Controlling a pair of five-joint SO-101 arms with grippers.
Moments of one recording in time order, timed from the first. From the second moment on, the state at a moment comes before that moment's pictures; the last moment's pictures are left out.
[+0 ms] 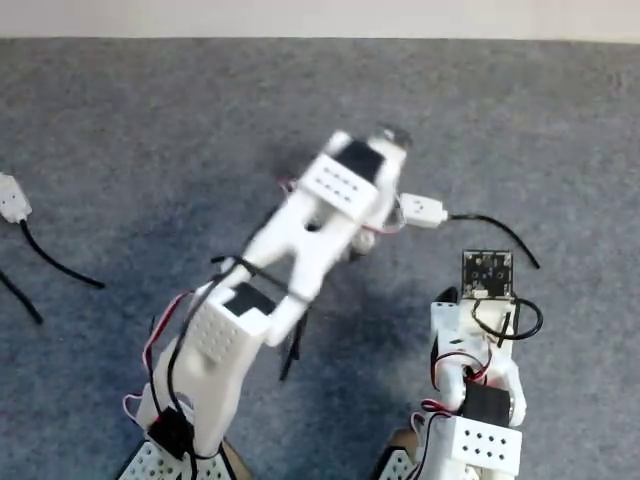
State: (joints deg) left arm 28.4 39.9 -48.0 99.8 -29.6; right arm 7.4 -91.6 94.6 42.2 13.6
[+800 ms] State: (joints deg) left arm 2.9 -9.9 6.7 101.6 -50.2; right arm 5.5 -91.7 95.3 42.2 13.7
